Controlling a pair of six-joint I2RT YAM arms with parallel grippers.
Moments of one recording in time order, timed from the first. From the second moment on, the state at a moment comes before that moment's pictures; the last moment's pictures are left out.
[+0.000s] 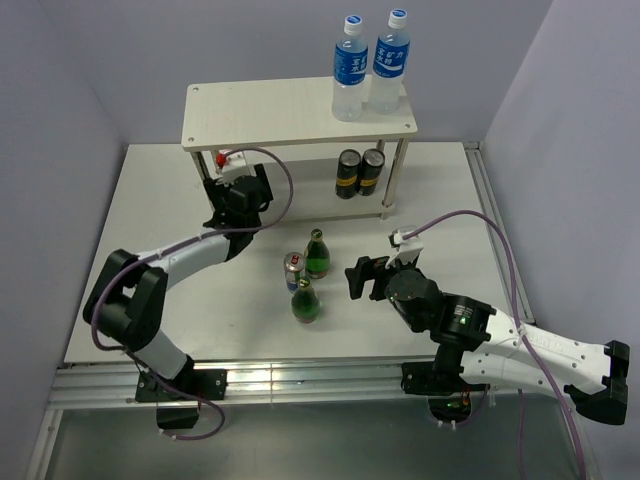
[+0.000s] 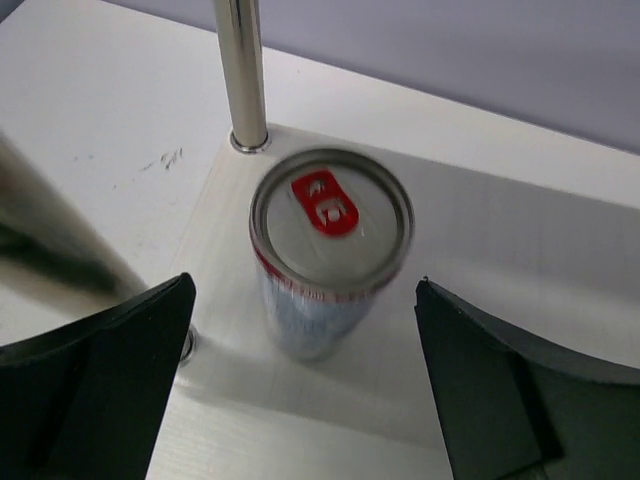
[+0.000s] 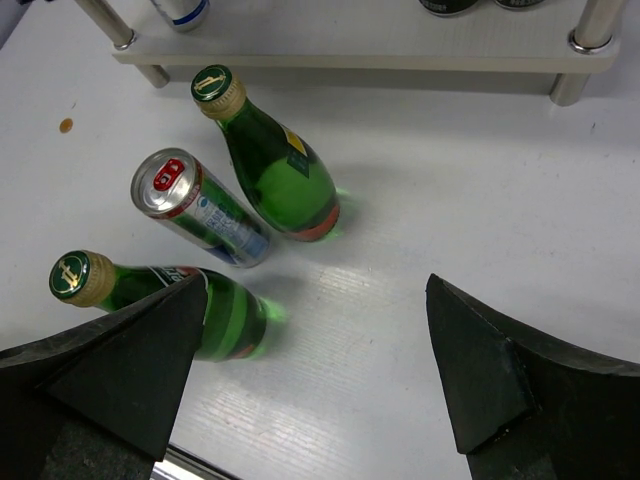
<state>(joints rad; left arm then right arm) -0.51 1.62 0.99 0.34 -0.76 -0.33 1.11 0.69 0.63 -0.35 0.67 0.54</state>
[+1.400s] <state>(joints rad) -1.22 1.26 0.56 -0.21 -0.89 -0.93 1.11 0.69 0.60 -0.35 0.67 0.57</state>
